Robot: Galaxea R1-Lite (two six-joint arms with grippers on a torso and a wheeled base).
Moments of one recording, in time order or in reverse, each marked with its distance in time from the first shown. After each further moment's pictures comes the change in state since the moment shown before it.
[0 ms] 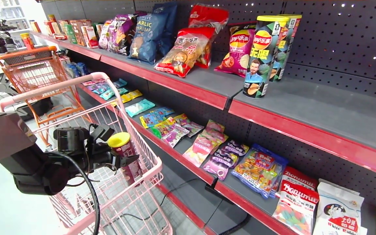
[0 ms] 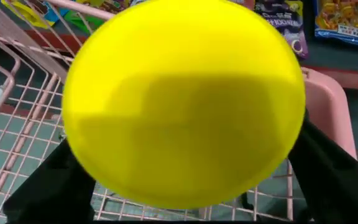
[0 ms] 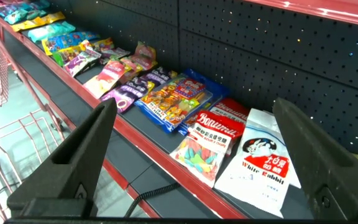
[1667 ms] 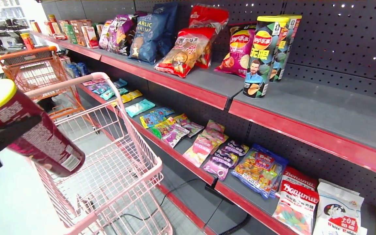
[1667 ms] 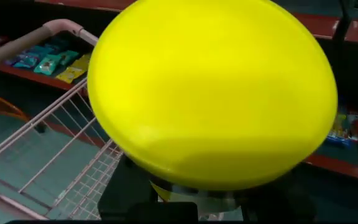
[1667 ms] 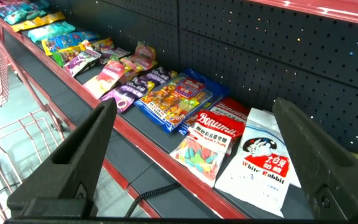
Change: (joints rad) left arm 0.156 -1.166 0.131 0.612 0.101 -0.162; right arm 0.000 0.000 0.002 0.000 -0.002 0.003
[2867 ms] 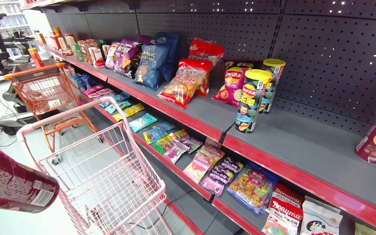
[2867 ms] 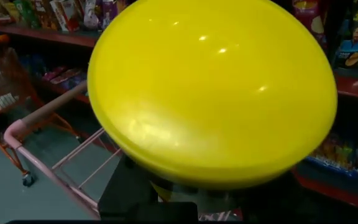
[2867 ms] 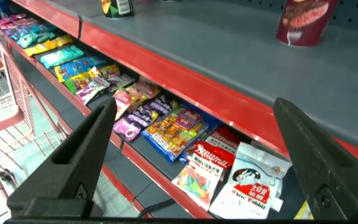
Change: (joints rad) left arm 0.008 -0.377 0.171 0.101 0.120 0.004; right arm 0.000 0.000 0.000 0.000 -0.003 0.003
